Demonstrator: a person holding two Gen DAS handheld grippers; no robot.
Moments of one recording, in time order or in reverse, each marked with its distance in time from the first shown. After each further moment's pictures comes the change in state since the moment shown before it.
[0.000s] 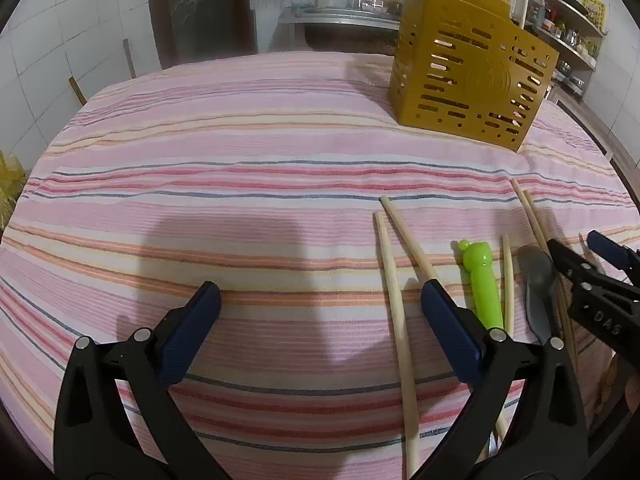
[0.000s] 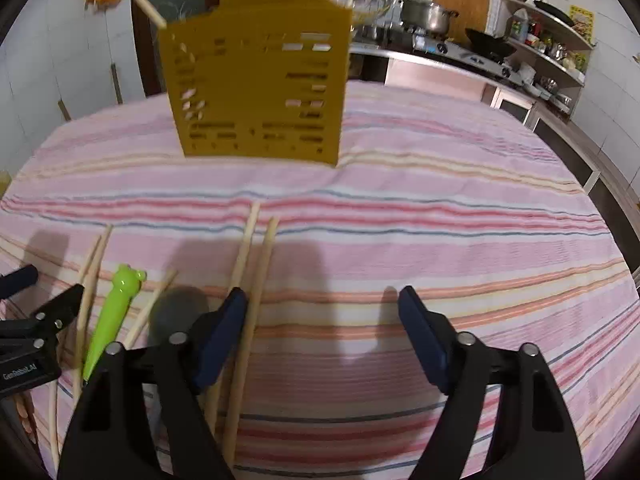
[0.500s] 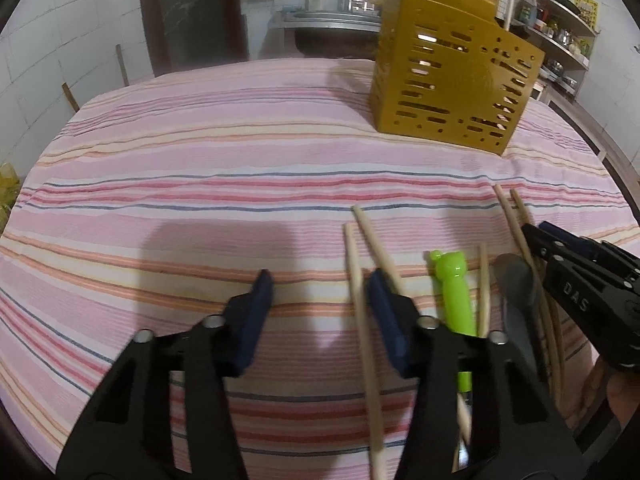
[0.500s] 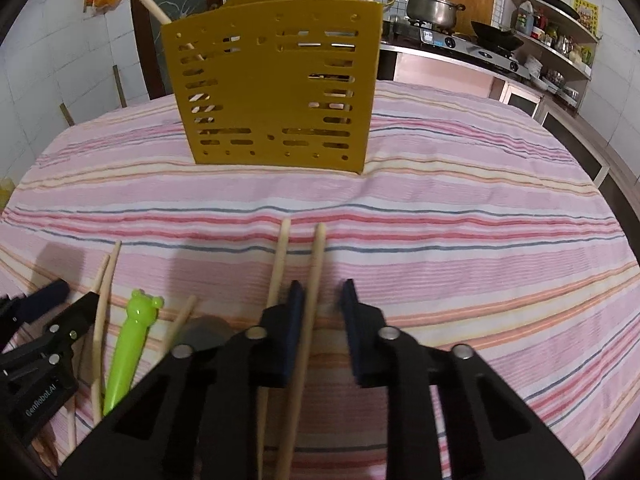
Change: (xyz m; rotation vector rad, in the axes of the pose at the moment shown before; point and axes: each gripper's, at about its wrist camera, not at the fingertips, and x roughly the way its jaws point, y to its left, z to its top) left arm -0.004 -0.013 0.005 0.014 -0.013 -0.032; right arm 0.007 0.011 0.014 0.032 0.002 0.033
